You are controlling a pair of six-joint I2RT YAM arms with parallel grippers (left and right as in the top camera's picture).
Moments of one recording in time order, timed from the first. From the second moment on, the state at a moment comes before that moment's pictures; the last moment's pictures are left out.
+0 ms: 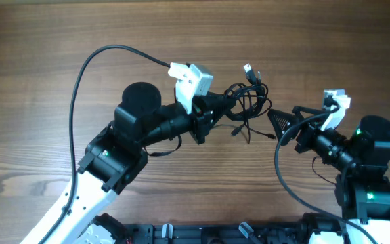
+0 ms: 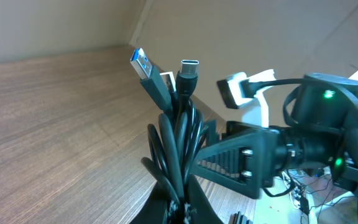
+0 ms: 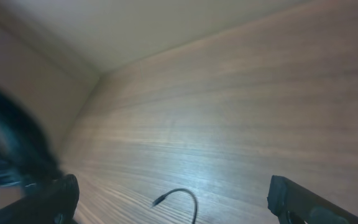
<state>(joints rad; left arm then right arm) -0.62 1.11 1.02 -0.13 0.54 -0.37 -0.09 0.71 0.68 -0.43 -0.70 0.34</state>
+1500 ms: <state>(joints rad) -0.70 1.11 1.02 -0.09 0.47 -0.45 -0.09 0.70 0.68 -0.29 -1.04 0.25</state>
